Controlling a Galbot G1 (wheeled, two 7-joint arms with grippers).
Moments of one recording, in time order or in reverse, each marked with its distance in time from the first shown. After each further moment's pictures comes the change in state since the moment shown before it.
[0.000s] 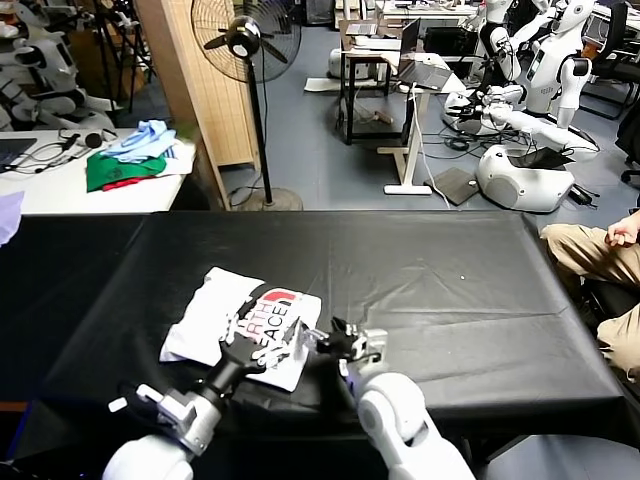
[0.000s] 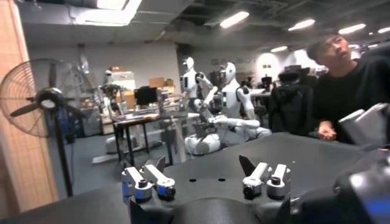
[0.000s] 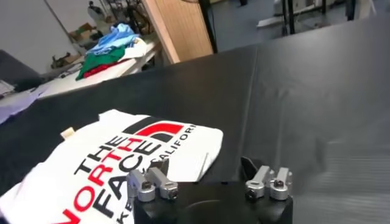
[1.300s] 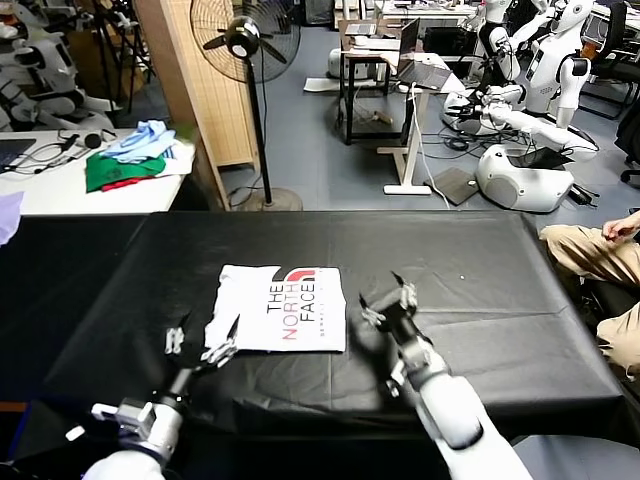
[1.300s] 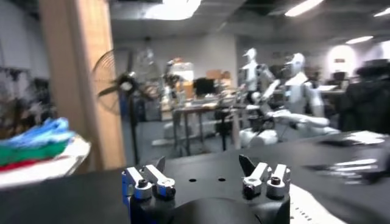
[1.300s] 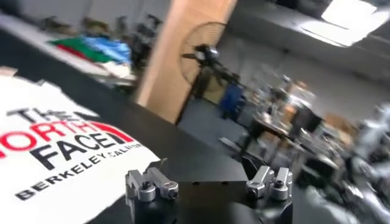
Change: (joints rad) left arm 0.100 0.008 -0.131 0.059 -0.138 -0.030 -0.190; right arm -0.136 -0.230 0.152 0.058 -0.633 0.420 -0.190
